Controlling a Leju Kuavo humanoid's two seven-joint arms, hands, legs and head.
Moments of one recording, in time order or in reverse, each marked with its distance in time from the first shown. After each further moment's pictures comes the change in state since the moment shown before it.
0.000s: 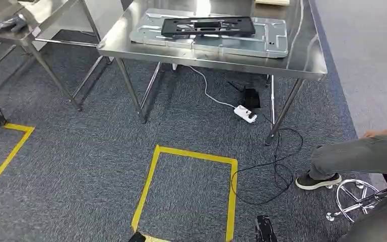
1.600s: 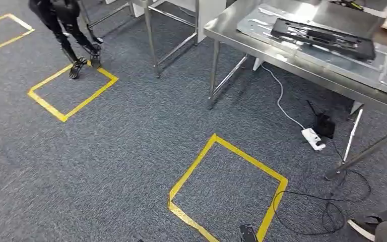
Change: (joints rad) left arm 0.015 0.000 -0.058 0.001 -0.091 -0.115 0.044; right arm 0.029 0.033 0.117 0.040 0.032 -0.065 0.013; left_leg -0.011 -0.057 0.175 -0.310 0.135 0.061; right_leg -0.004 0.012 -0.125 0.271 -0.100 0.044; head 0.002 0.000
